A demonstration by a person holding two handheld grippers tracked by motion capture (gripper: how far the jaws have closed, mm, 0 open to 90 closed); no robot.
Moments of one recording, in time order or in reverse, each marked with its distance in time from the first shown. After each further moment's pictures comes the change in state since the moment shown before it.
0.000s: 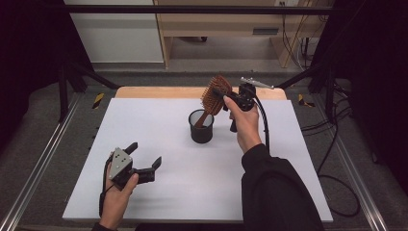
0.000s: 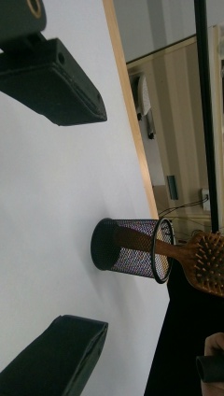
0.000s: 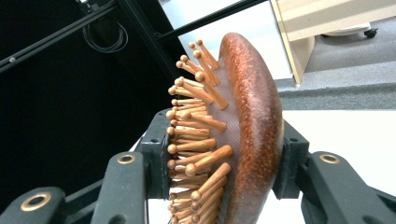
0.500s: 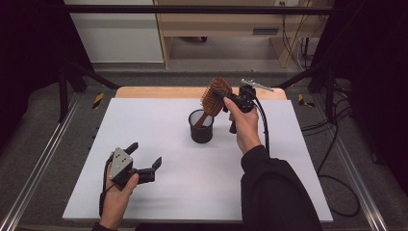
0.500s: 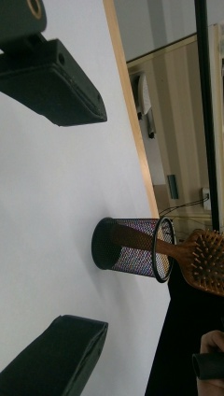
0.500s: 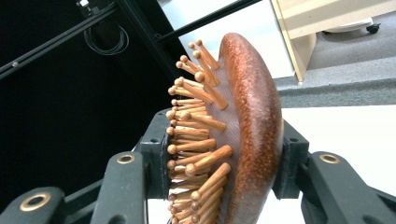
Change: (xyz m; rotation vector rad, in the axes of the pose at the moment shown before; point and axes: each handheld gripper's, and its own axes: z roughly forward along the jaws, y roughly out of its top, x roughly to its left) left arm 0.000 0.000 0.000 0.002 -0.003 0.002; right arm -0.003 -0.005 0.001 -0.002 0.007 0.024
